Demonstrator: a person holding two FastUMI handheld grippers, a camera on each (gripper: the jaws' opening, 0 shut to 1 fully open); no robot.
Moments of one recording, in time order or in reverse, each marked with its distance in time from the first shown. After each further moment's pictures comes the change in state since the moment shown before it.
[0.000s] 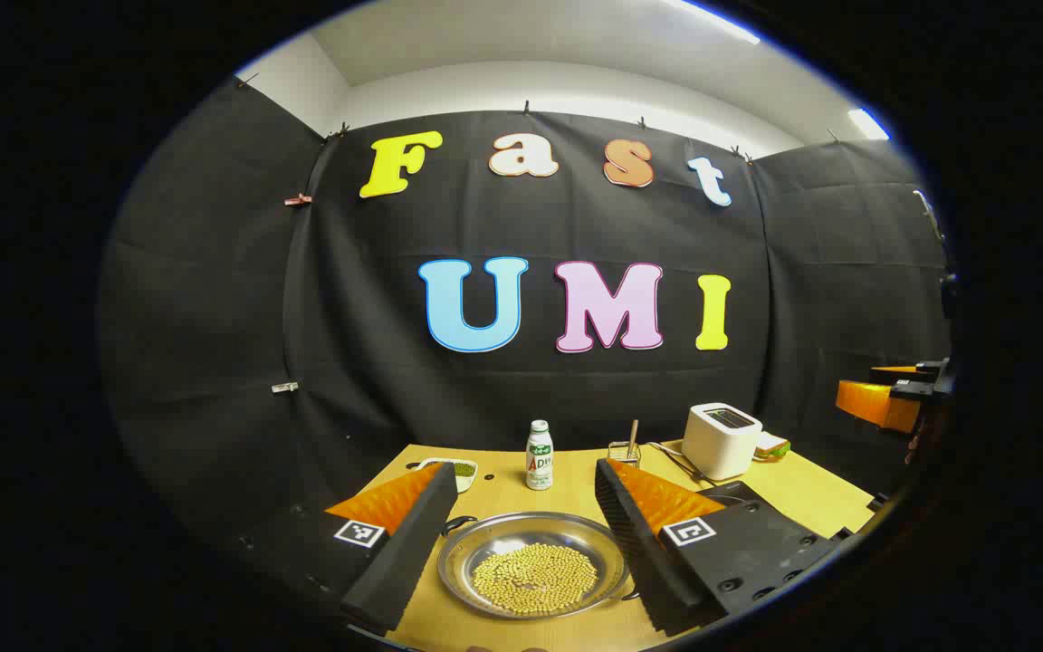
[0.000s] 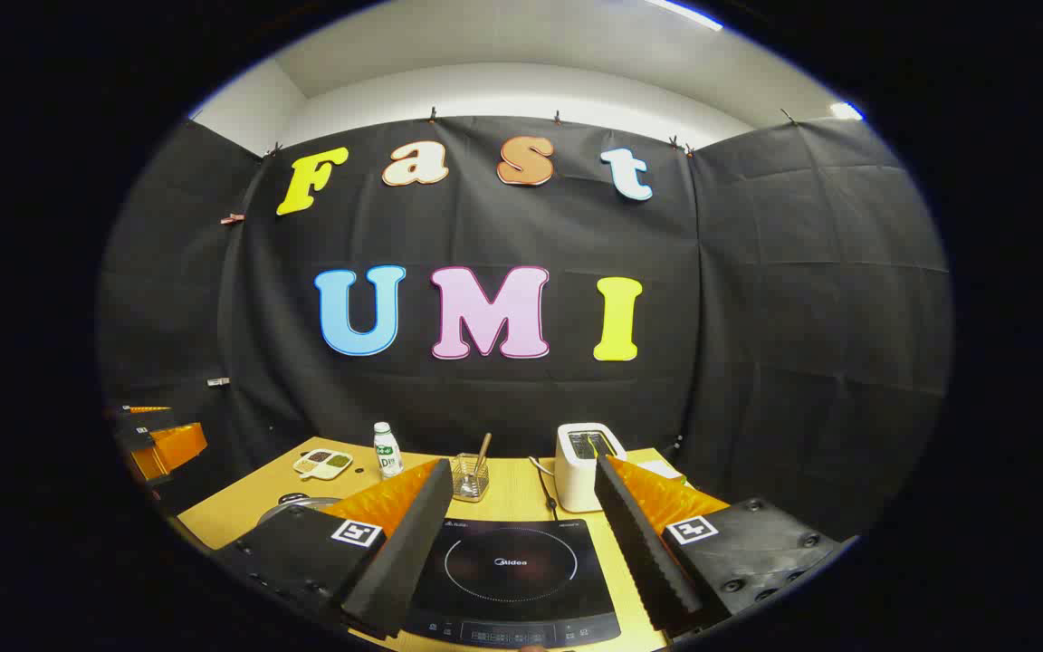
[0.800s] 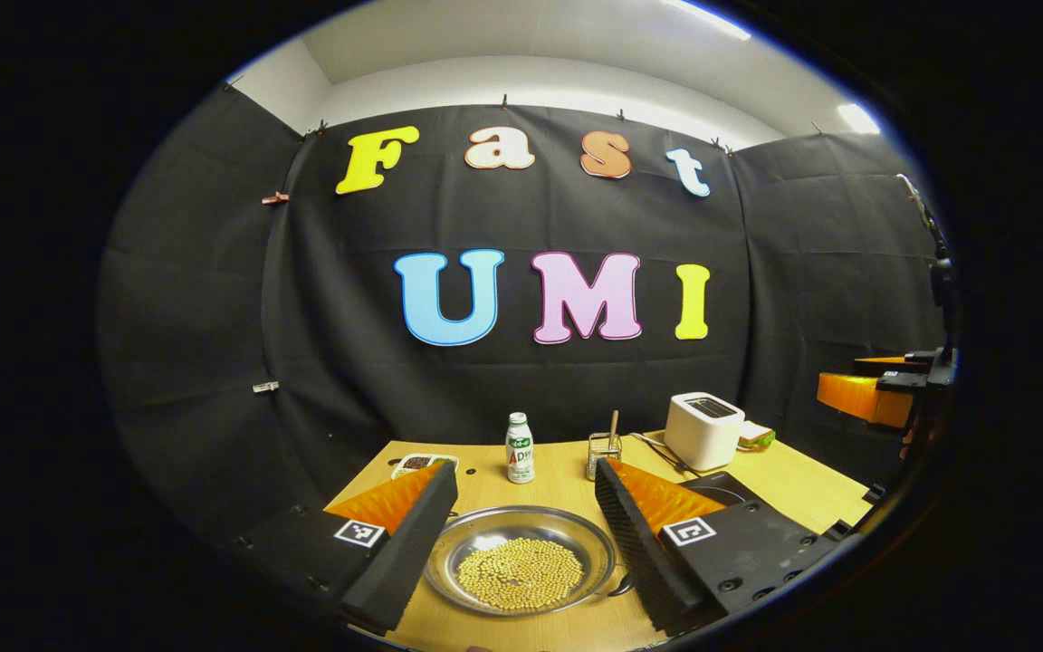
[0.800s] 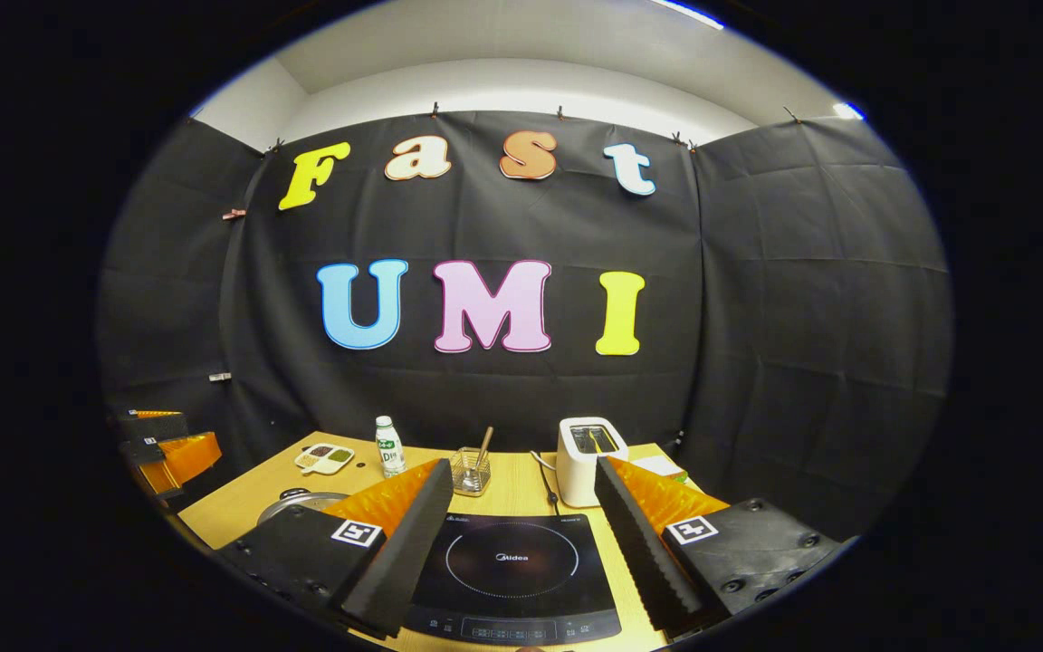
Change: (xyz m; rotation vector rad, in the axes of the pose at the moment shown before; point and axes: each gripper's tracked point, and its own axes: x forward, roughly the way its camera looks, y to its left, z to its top) left arm 0.004 -0.028 -0.010 0.023 0.023 -0.070; right arm 0.000 0.000 -0.007 0.002 0.028 0.002
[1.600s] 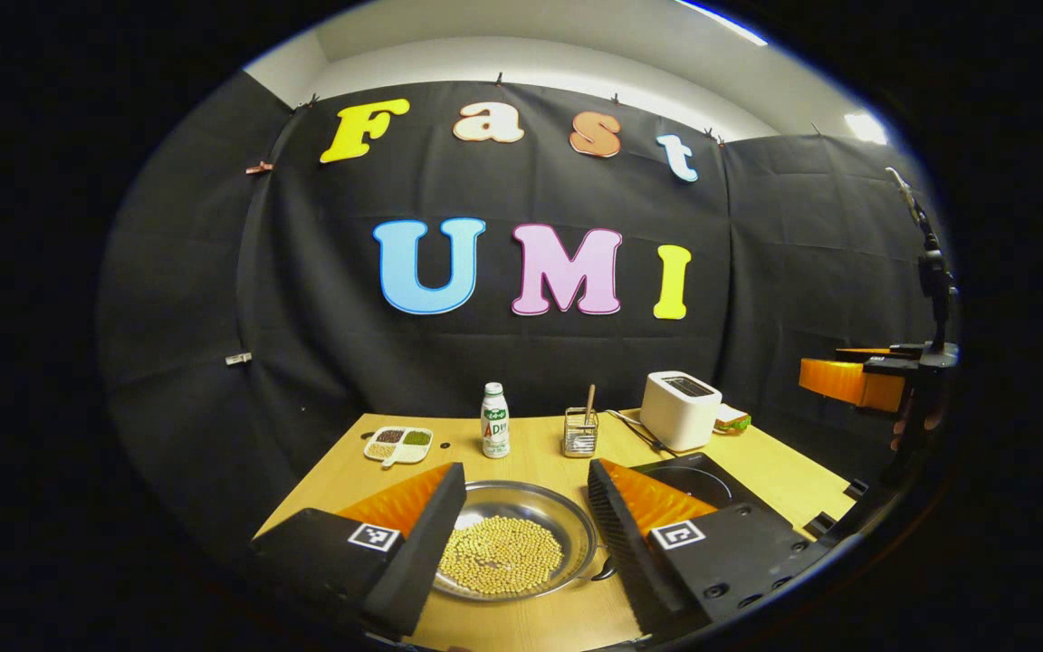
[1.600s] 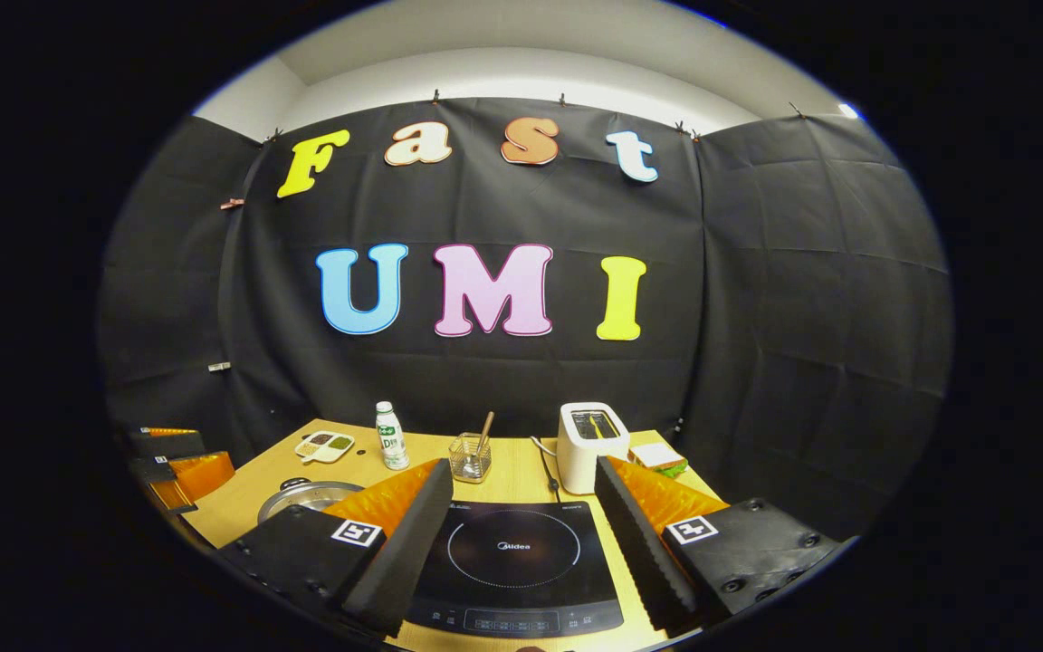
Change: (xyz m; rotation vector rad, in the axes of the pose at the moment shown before) left arm 0.000 -0.002 -0.038 -0.051 0.100 -0.070; right arm 0.003 0.011 -0.010 -0.003 0.056 0.003
